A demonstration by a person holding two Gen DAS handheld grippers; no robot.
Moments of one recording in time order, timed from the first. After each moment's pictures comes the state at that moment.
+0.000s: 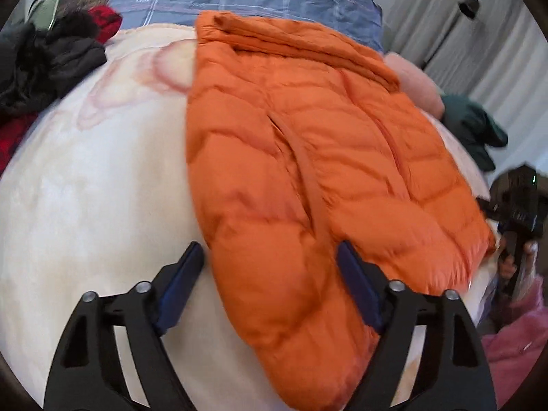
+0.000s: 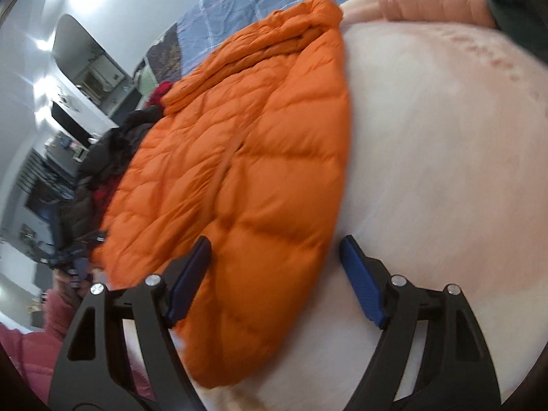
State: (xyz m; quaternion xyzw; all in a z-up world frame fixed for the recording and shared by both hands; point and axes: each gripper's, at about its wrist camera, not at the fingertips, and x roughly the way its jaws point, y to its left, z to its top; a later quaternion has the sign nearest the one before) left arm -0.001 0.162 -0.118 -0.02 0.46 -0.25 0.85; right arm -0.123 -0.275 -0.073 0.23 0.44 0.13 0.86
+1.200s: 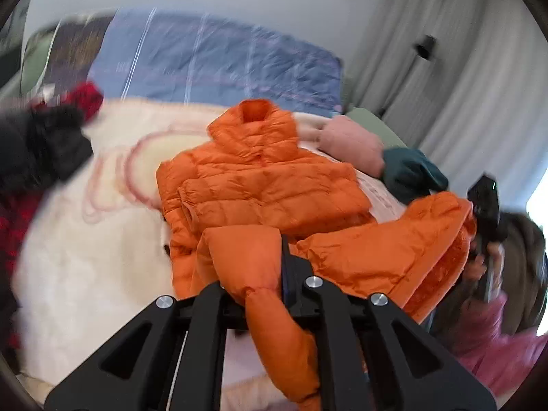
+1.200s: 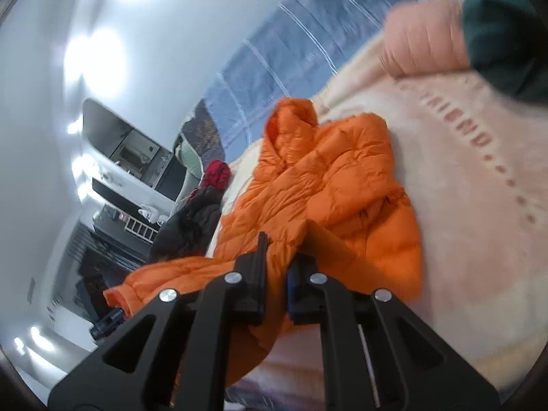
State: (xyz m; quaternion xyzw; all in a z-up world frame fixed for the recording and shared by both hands) left arm -0.033 0.133 0.041 -0.08 0.39 -0.28 0.88; right arm -0.119 -0.338 0.050 0.38 0.35 0.14 0.85
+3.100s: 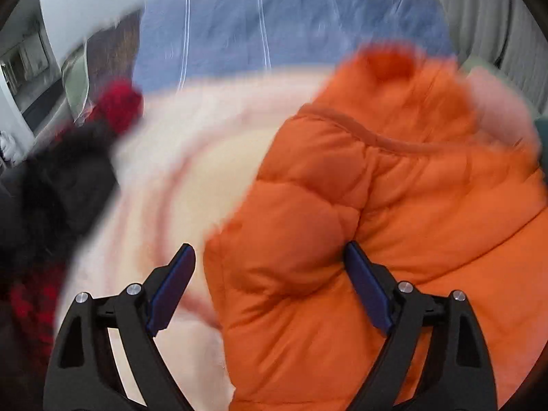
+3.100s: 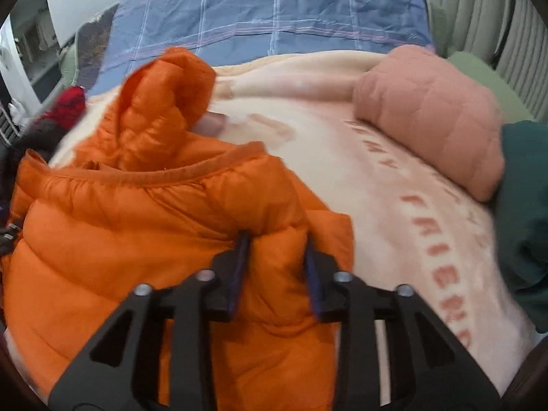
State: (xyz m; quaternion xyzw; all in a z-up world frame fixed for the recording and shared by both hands) left arm 0.185 0.066 -0.086 0.06 0.47 -0.09 0.88; right arm 0.089 -0.311 -0.017 0.03 0.46 -0.05 0.89
